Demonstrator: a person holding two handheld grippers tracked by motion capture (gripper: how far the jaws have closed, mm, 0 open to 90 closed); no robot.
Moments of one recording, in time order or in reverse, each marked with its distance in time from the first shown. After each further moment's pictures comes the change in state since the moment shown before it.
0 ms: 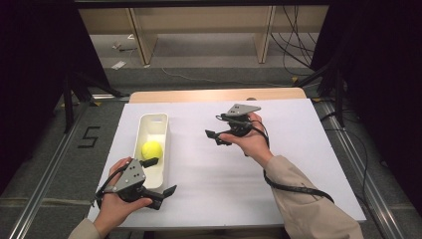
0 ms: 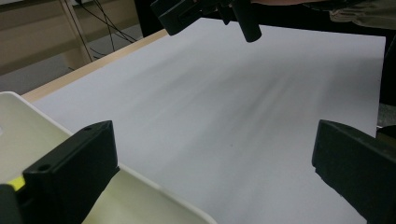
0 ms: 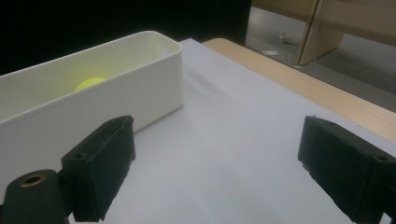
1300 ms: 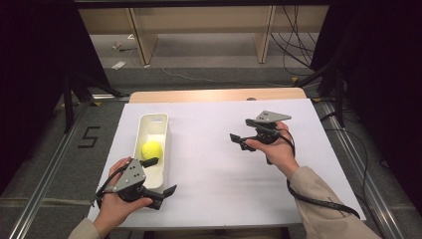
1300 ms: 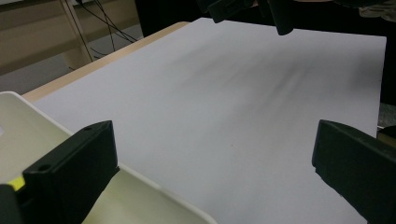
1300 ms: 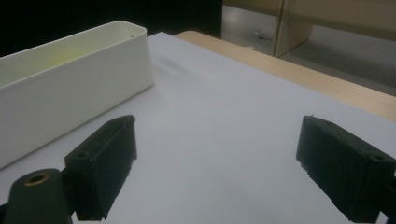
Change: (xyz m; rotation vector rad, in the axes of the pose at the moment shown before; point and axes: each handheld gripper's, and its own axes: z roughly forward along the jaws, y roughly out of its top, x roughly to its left) left arm 0.000 0.000 0.000 0.000 0.002 -0.001; right arm -0.024 -0.036 -0.061 -0.017 -0.082 0.062
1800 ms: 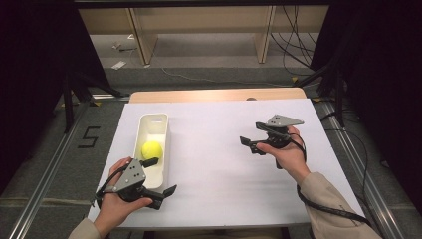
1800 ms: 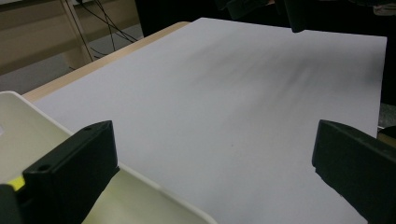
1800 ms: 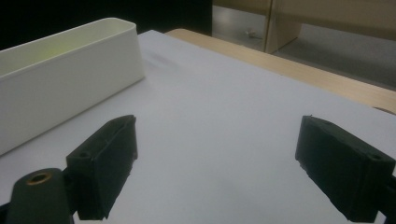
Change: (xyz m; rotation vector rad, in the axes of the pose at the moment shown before) left arm 0.000 0.000 0.000 0.000 0.001 -0.001; right arm -0.008 -0.014 -0.026 -0.008 -0.032 0.015
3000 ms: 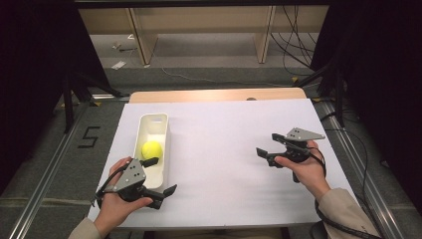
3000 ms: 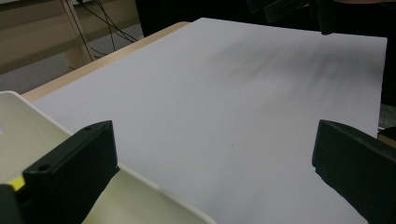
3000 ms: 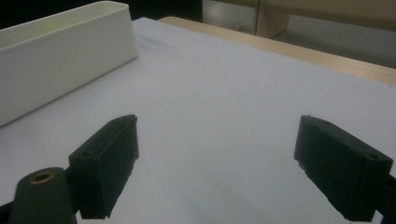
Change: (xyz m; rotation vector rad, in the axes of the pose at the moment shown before) left arm 0.000 0.001 0.001 -0.001 -0.001 -0.002; right arm -0.005 -0.033 -0.047 0.009 -0.034 0.020
